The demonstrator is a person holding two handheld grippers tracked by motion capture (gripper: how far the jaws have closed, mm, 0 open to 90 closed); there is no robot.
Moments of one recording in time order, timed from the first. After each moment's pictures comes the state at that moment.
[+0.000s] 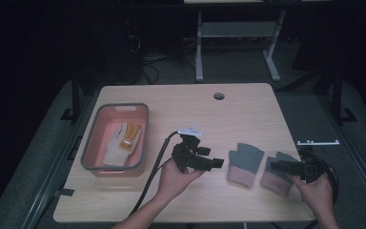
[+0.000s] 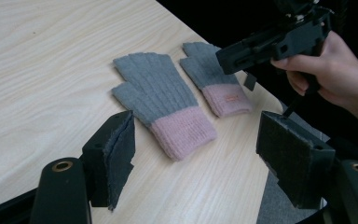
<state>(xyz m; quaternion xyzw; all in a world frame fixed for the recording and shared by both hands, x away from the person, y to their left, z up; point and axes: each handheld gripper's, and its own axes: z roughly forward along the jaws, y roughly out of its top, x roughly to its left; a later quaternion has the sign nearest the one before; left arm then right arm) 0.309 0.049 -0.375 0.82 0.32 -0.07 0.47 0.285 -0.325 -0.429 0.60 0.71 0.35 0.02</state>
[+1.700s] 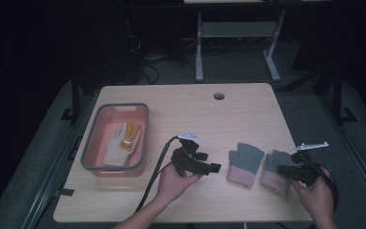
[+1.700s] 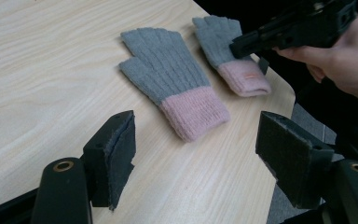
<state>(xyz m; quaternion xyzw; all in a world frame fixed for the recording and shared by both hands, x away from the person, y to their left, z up) 0.311 0.052 -0.396 0.82 0.34 -0.08 0.45 0.279 -0.308 -0.428 0.59 0.76 0.26 0.11</state>
